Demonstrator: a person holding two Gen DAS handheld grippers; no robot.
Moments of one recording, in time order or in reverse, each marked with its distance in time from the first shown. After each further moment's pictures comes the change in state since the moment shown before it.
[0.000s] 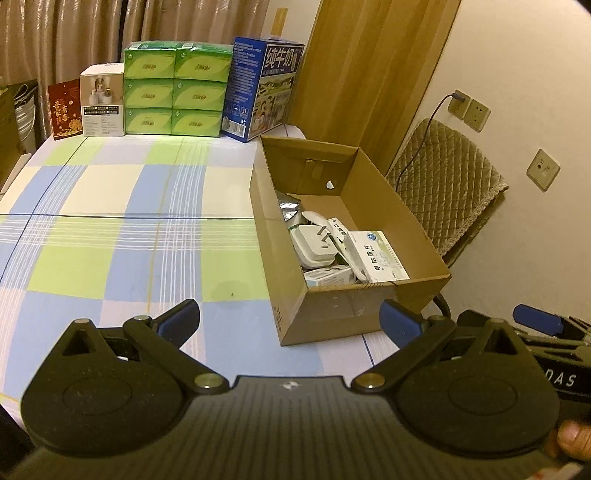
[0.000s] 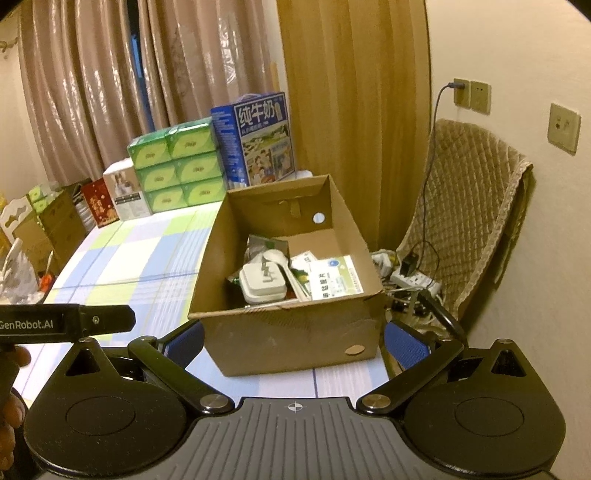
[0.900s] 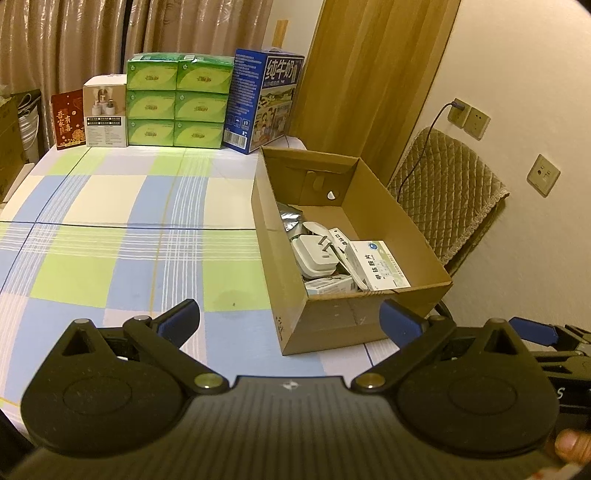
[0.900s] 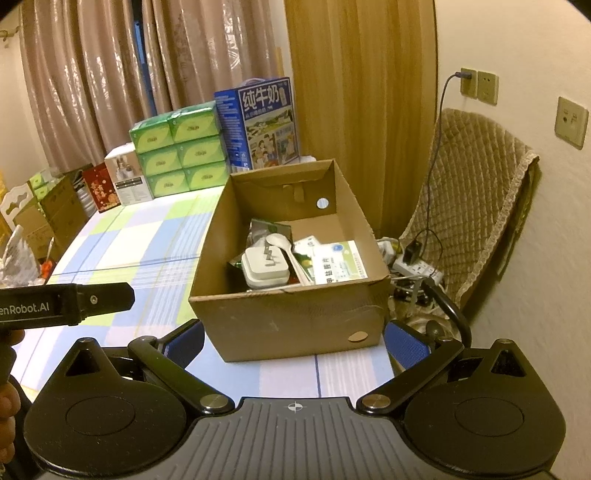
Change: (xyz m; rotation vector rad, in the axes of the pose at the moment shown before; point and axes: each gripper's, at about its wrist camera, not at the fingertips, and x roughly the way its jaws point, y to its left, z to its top) left arm -0.002 -0.004 -0.001 0.008 -0.044 0.009; right arm 0.005 0.004 -0.004 -0.009 0.036 0.000
